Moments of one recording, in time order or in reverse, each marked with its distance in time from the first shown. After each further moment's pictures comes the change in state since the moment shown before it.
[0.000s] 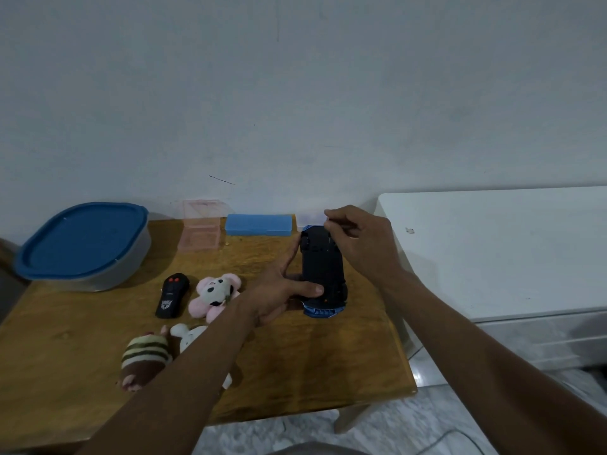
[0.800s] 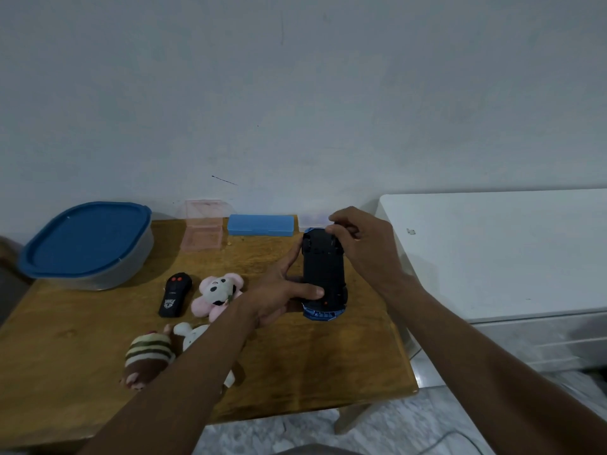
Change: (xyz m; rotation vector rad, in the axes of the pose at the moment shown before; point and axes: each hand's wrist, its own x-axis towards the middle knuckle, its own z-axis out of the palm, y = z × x) left_hand -0.005 -0.002 -0.005 0.004 -0.028 -0.007; right_hand -0.002 -0.002 0.001 -0.097 0.029 -0.066
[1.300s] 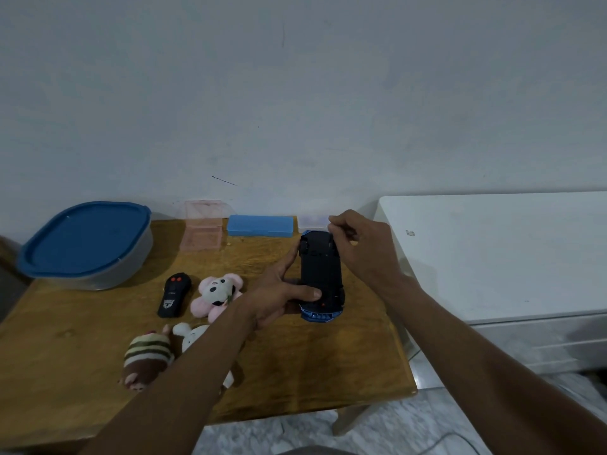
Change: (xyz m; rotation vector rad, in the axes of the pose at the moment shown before) left_hand 0.001 -0.004 -0.005 -0.011 0.004 0.001; right_hand -0.003 -0.002 0.001 -0.038 0.002 -0.067
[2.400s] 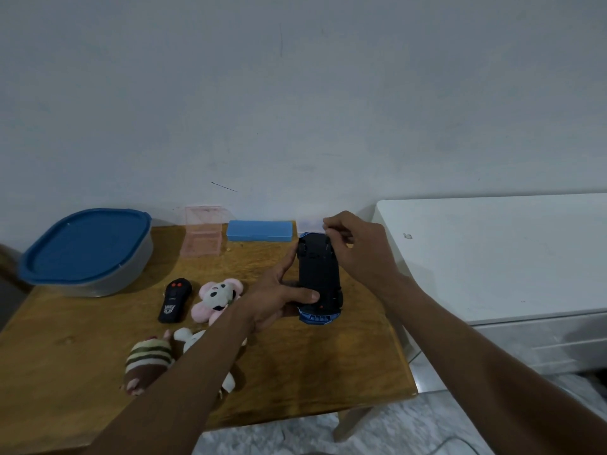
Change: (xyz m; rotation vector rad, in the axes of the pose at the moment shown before) left_hand -0.006 0.004 0.000 0.000 0.019 -0.003; right_hand 0.003 -0.008 -0.002 0.028 -0.055 0.001
